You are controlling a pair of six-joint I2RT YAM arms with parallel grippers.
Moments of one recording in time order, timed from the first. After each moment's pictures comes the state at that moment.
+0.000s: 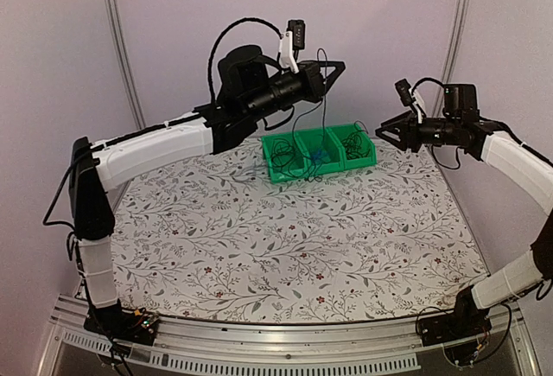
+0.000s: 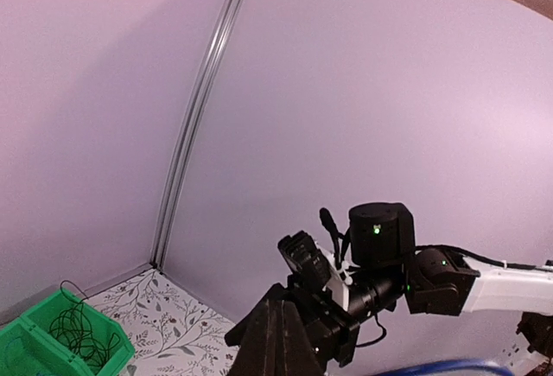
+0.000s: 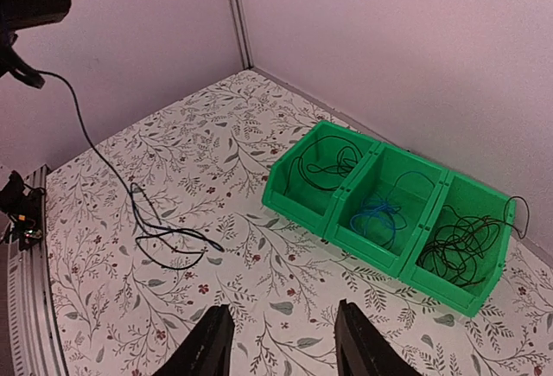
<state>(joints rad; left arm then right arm) -0.90 1.95 1.83 0.36 0.17 -0.41 0.18 1.40 1.23 -0.29 -0.72 -0.20</state>
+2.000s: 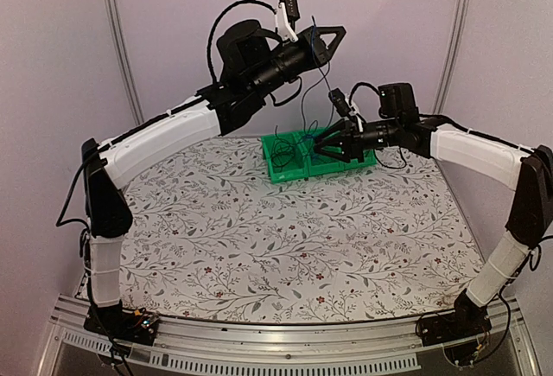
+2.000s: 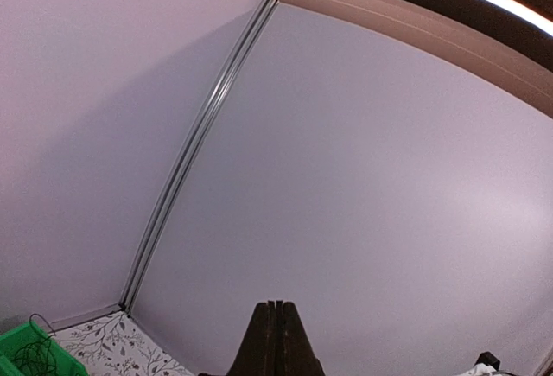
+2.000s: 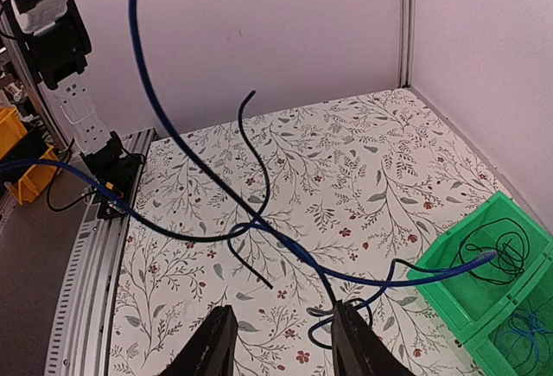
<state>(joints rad) -0.90 2.08 2.17 0.29 0.10 -0.57 0.50 1.64 1.35 -0.15 -0.90 -0.24</state>
